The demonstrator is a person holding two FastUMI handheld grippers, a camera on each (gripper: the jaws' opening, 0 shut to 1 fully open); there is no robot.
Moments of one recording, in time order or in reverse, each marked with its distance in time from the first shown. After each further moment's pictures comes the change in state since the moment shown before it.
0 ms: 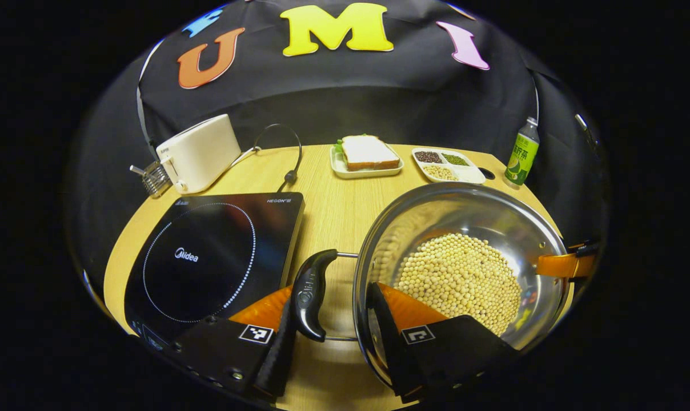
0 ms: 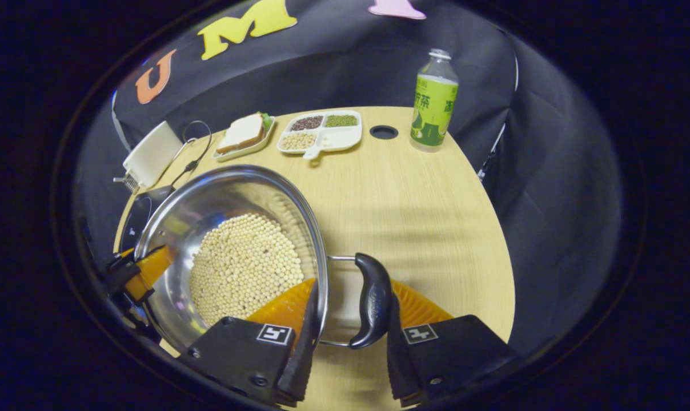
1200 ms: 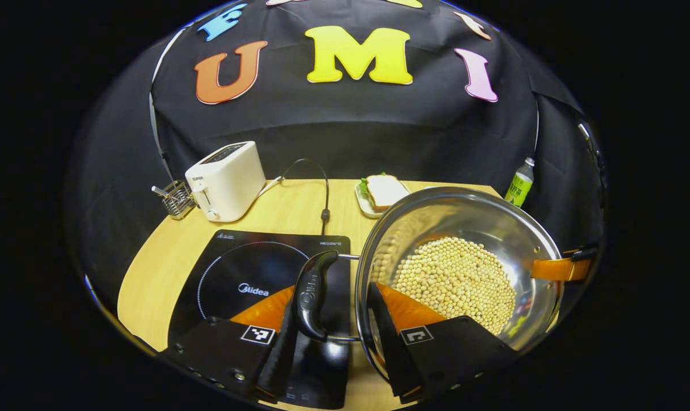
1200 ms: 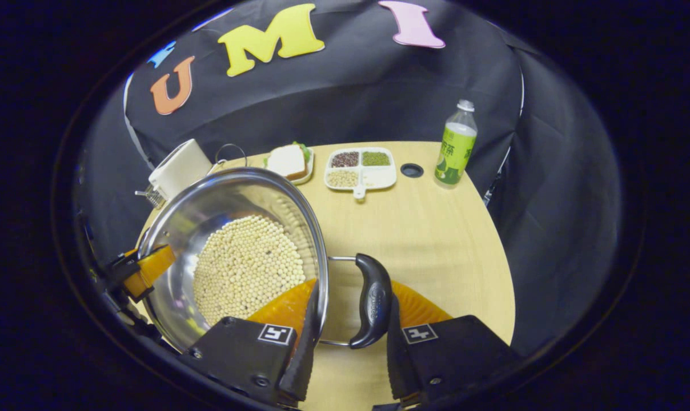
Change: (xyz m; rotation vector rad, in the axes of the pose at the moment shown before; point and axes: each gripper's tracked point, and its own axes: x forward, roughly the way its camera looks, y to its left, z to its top) left arm -0.059 0.082 0.050 -0.060 -0.094 -0.014; right arm -0.074 0.097 0.037 -0.031 -0.118 0.030
